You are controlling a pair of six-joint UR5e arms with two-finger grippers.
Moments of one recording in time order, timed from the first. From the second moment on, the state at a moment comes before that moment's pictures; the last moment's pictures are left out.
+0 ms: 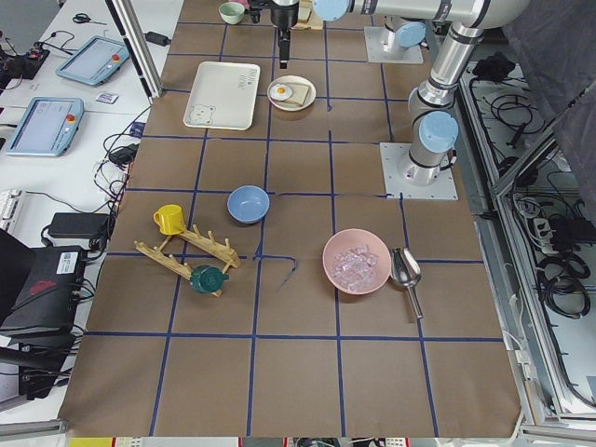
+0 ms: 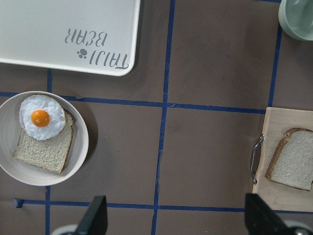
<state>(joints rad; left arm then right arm) -1.60 -1.55 -1.56 -1.55 1.58 -0.11 1.63 -1.50 1.41 -1.49 -1.63 -0.02</state>
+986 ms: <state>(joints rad) -1.60 -1.55 -1.56 -1.55 1.58 -0.11 1.63 -1.50 1.41 -1.49 -1.63 -0.01</state>
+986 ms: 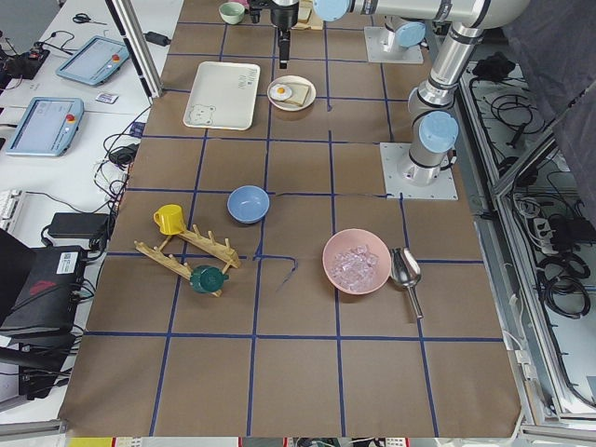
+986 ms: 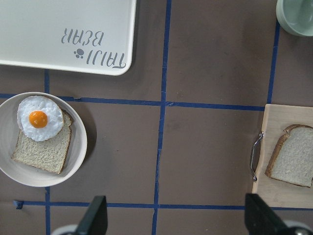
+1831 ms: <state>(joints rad) -1.60 -1.55 -1.56 -1.55 1.58 -0.11 1.62 -1.50 1.42 -1.49 -1.64 -0.01</state>
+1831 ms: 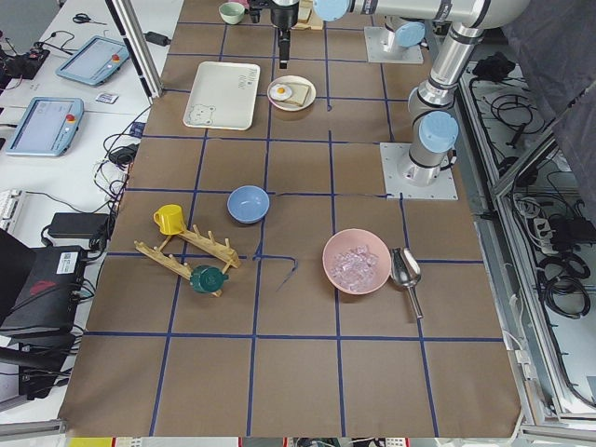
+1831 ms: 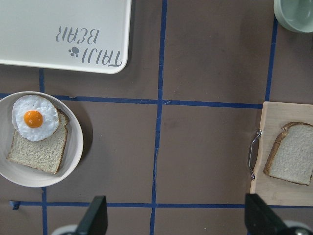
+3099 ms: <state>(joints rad) -1.60 -1.55 -1.56 -1.55 1.58 -0.11 1.19 -1.40 2.00 -2.16 -1.85 -0.12</state>
